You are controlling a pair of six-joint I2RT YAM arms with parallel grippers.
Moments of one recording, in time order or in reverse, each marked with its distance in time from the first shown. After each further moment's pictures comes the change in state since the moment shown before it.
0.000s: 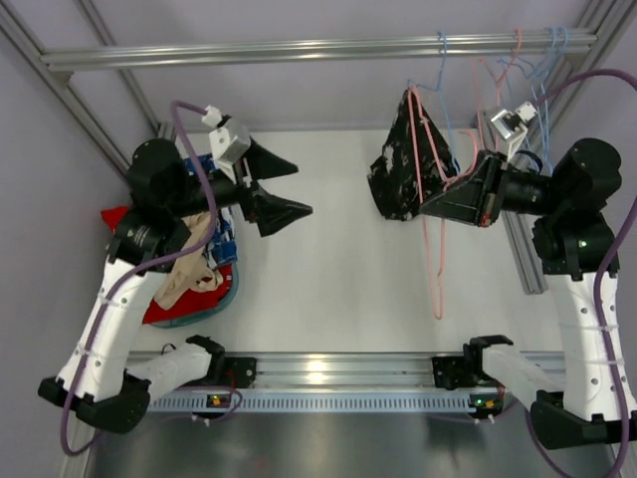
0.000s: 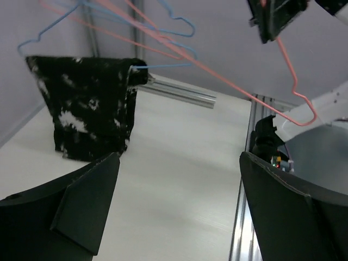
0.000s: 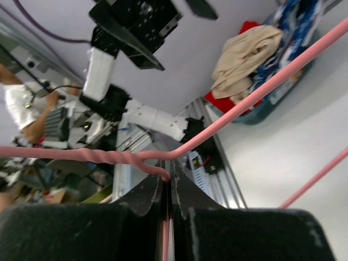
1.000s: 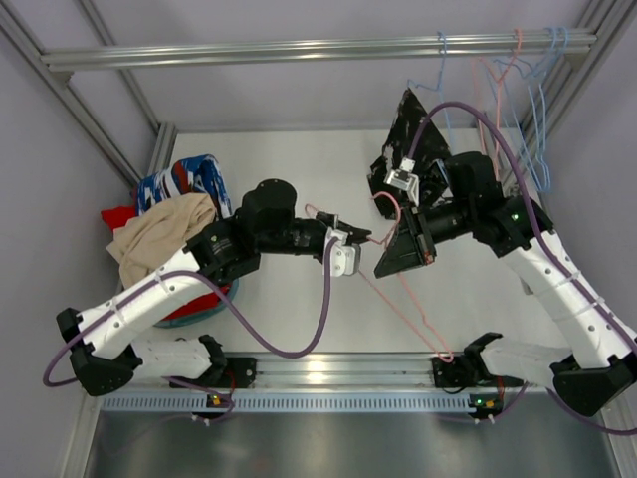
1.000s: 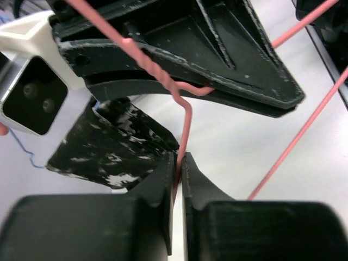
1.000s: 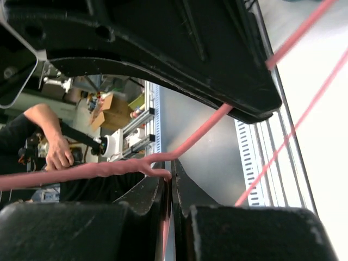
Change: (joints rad) left arm -0.620 0.173 -0.086 -0.003 -0.371 0.970; right arm 0.481 0.191 -0.042 -0.535 0.077 -0.486
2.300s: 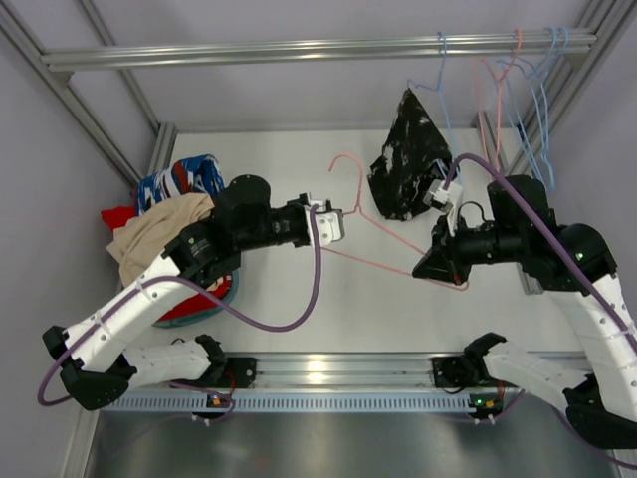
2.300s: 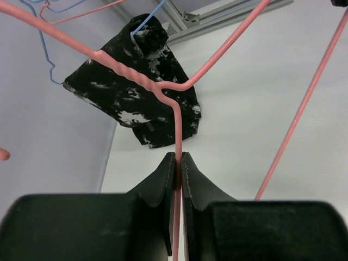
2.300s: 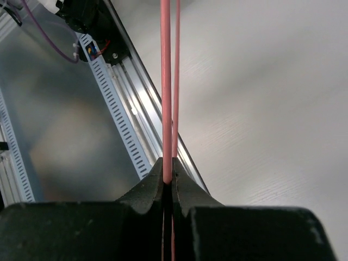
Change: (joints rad) left arm 0.097 -0.090 -0.038 -0.036 -0.187 -0.145; right arm -0.023 -0.180 0.101 -0.365 0.572 -0.395
